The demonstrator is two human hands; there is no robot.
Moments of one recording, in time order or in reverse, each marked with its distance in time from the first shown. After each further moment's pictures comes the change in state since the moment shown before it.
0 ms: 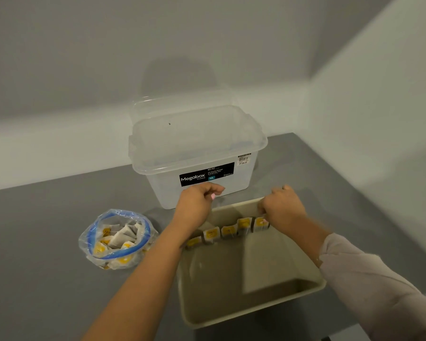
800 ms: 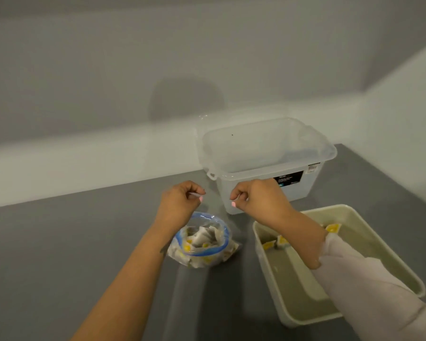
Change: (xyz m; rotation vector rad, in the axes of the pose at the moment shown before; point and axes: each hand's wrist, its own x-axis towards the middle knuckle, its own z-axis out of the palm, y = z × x) left_hand -0.042 -0.077 -0.188 0.081 0.182 -0.031; right_hand 0.018 -0.176 -0.142 0.791 0.267 -0.034
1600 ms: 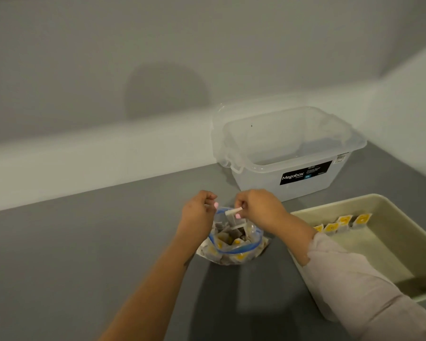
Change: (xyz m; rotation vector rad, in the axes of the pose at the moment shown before) left_hand -0.001 -0.058 0.000 0.035 -0.082 -0.073; right_hand 0.033 -0.034 0.078 -0.053 -0.184 0.105
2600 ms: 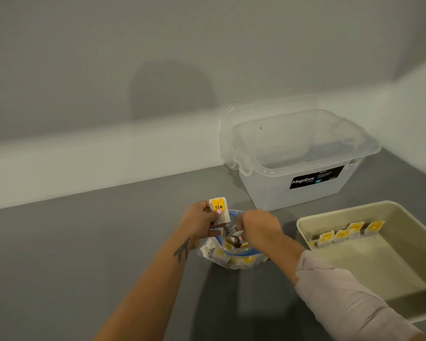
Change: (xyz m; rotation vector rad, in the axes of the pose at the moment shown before) left_hand 0.003 -0.006 -0.015 -0.541 -0.234 -0.429; right_hand 0.003 -0.017 0.042 -0.269 -0.122 0.156
